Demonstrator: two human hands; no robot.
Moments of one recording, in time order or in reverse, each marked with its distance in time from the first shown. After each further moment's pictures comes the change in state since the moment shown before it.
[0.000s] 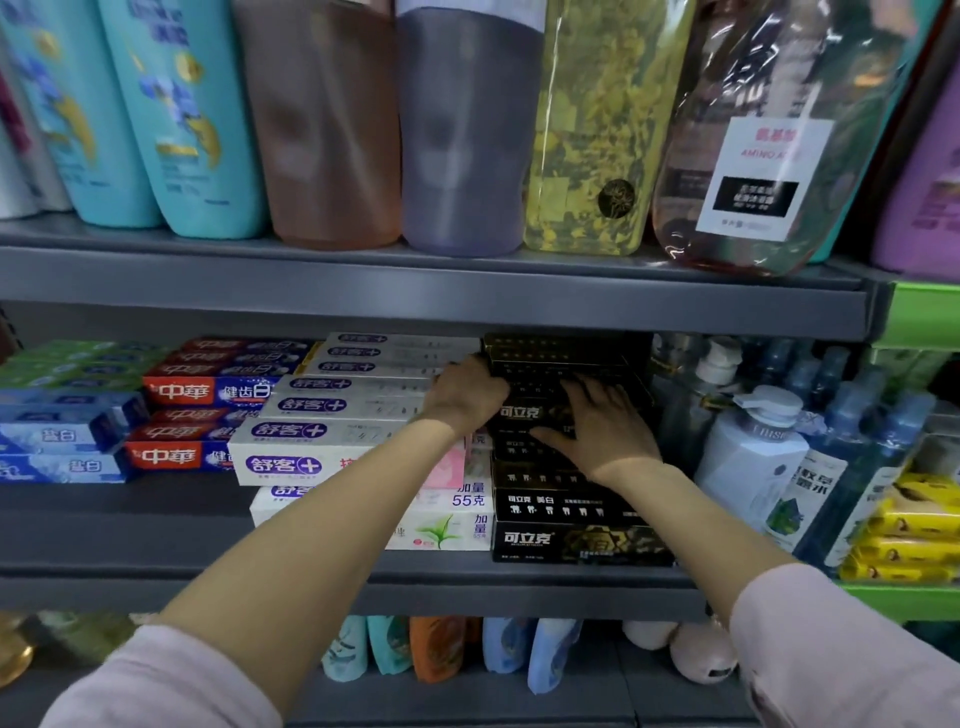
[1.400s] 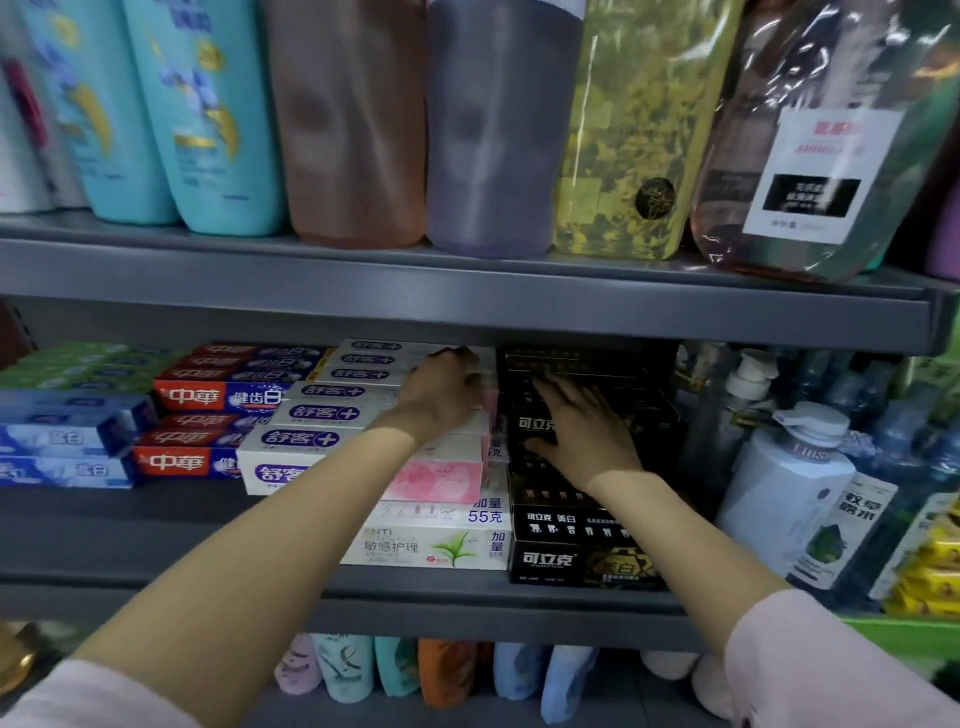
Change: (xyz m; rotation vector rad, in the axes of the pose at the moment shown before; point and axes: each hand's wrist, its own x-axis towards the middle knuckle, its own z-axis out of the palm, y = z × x) left_hand -0.007 -0.020 -0.034 0.110 0.109 0.035; right_hand 0.014 -0.036 0.000 0.047 0.013 -0.098
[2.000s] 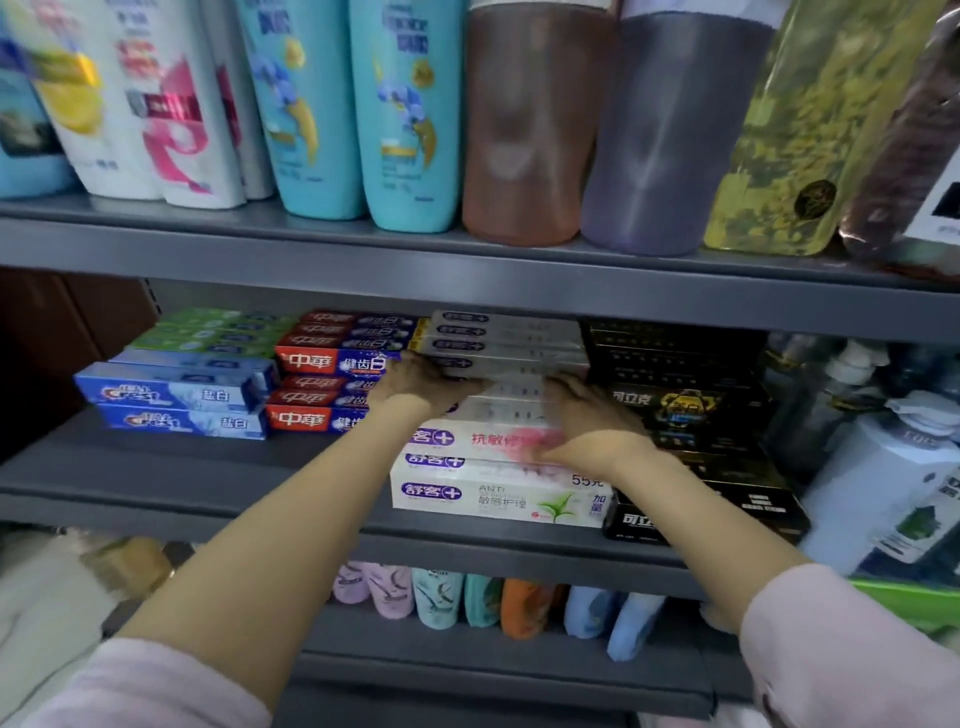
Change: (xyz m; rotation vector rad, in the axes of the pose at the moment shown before) left_hand -0.008 -0.130 -0.036 0.130 -0.128 -0.460; right_hand -0.005 -0.097 -0.002 0.028 -0.248 -0.049
